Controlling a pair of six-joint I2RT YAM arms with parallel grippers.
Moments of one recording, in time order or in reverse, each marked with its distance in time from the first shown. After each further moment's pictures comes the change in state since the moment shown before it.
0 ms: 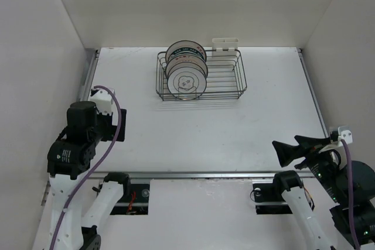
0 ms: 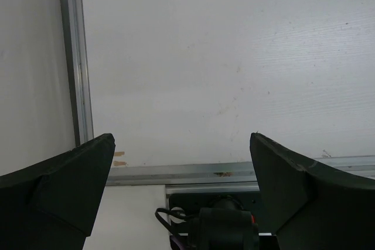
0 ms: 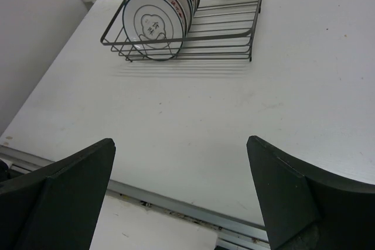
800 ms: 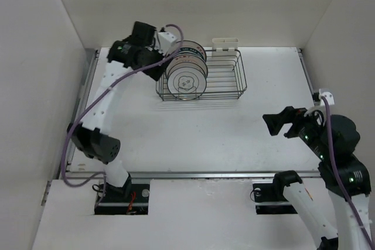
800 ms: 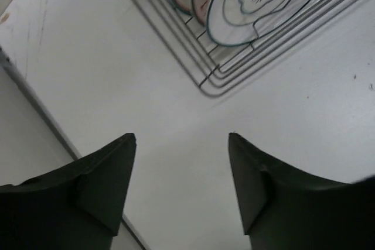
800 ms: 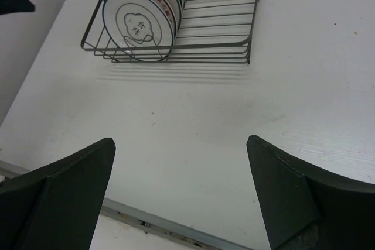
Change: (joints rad) left arm -0.245 0.958 0.771 0.033 0.078 0.238; right arm 0.000 0.302 0.009 0.173 -0.001 0.001
